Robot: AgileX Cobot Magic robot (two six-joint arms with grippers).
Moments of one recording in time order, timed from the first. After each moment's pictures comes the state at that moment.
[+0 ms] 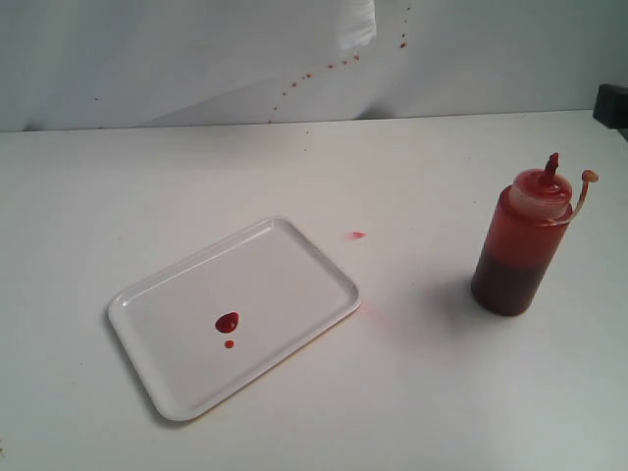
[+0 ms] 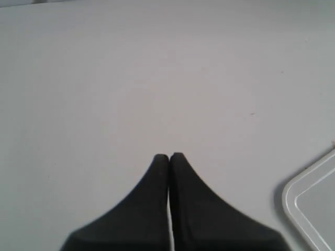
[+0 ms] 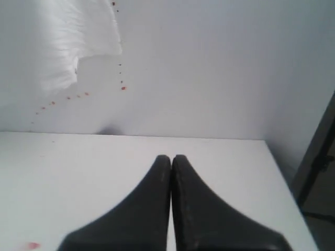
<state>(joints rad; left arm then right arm) 0.00 1.16 -0.87 0.30 0.61 -0.24 0.40 0.95 -0.68 1.66 -0.39 -1.67</state>
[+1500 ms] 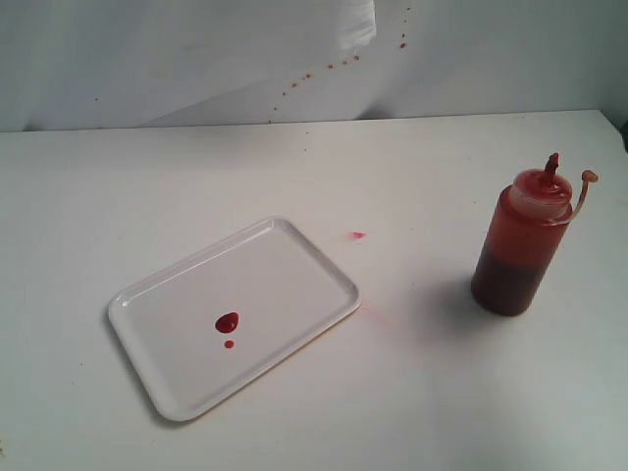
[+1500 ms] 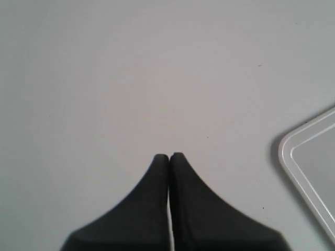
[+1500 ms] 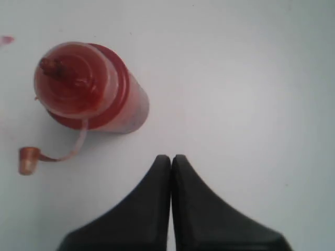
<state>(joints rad) 0.00 1.17 -0.94 0.25 0.85 -0.24 -0.02 1.32 -1.13 0.03 1.02 -0.01</state>
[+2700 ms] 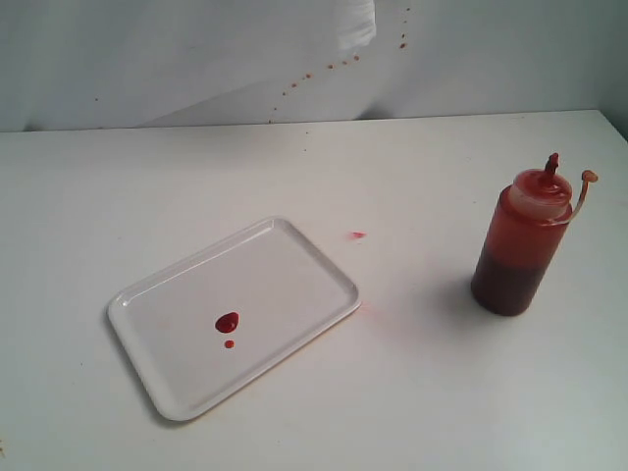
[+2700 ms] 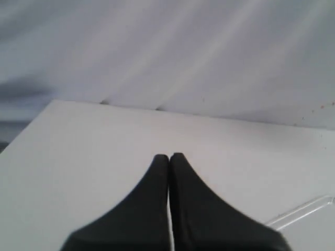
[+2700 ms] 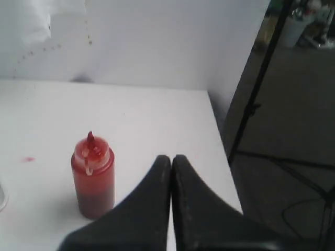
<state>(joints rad) 0.00 0.35 -0.94 0.25 0.97 -0.22 -0.02 0.52 -1.08 -0.08 1.04 -0.08</state>
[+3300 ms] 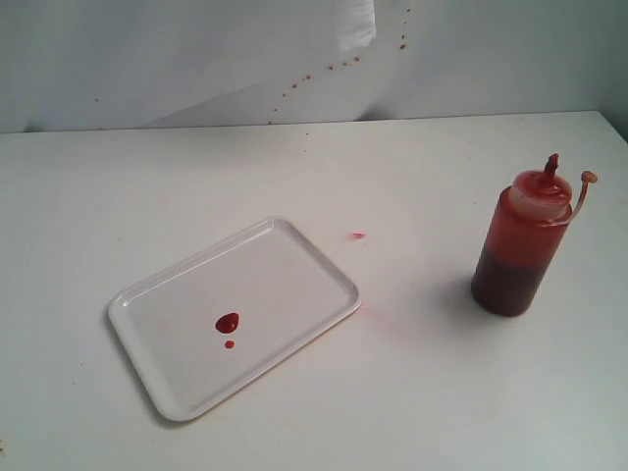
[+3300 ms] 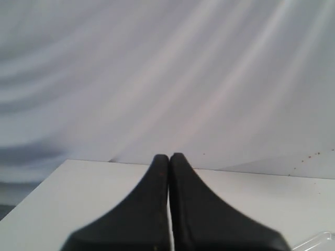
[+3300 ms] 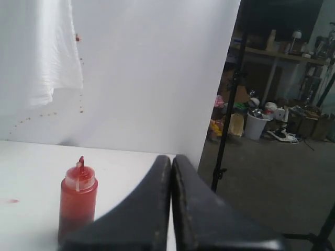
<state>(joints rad) -0.03 0.00 -0.95 0.25 1.06 -0.13 0.01 0.00 -1.03 -0.14 1.14 -0.13</state>
